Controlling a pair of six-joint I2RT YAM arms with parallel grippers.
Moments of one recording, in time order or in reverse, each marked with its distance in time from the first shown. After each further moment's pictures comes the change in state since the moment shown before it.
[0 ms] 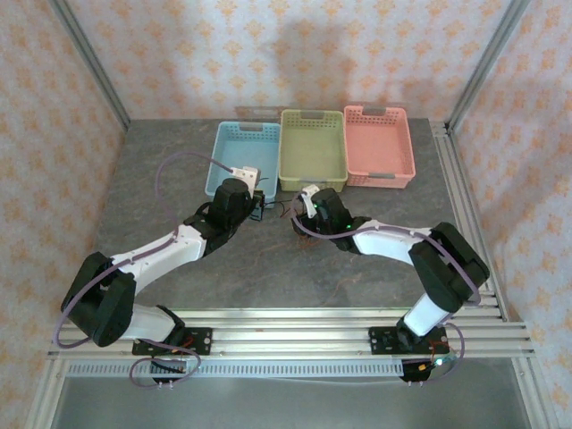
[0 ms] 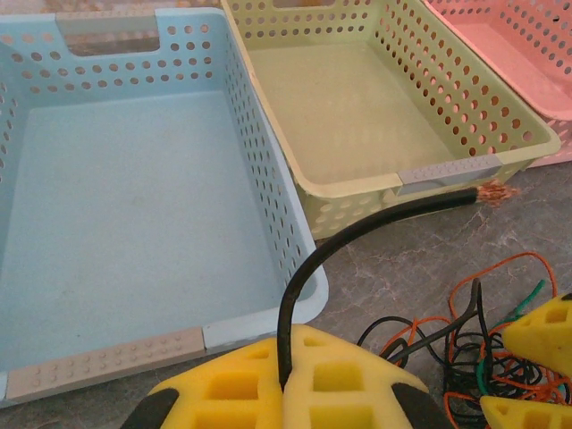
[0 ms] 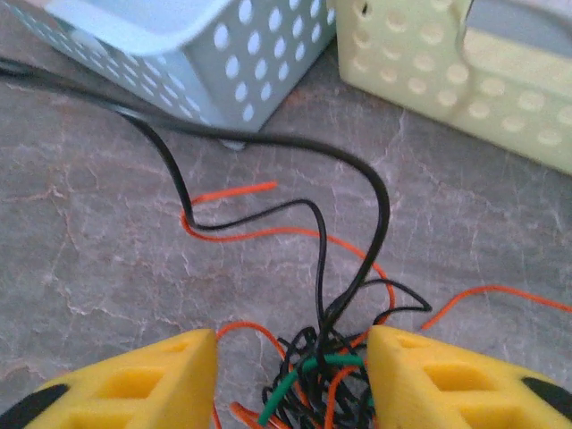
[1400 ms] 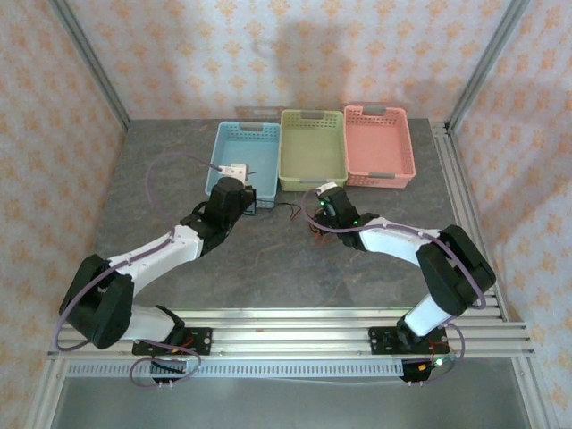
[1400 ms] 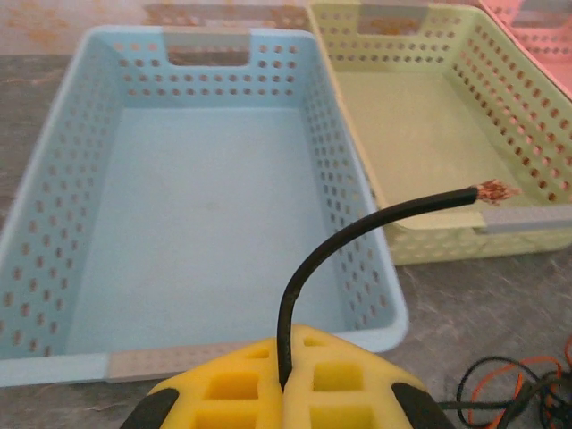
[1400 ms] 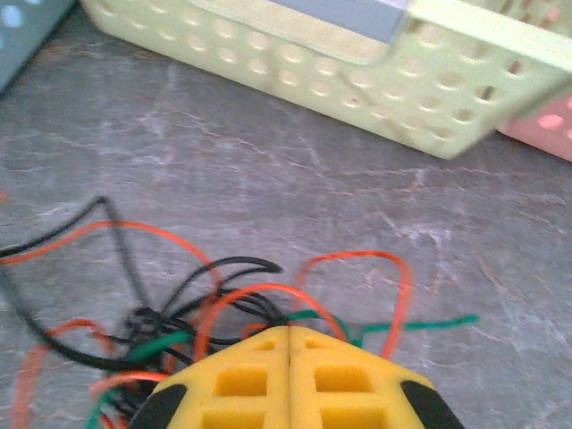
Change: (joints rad) left arm 0.034 -0.021 -0.011 -0.003 -0.130 -0.060; right arm -0.064 -0.041 -0.008 -0.144 0.286 -0.018
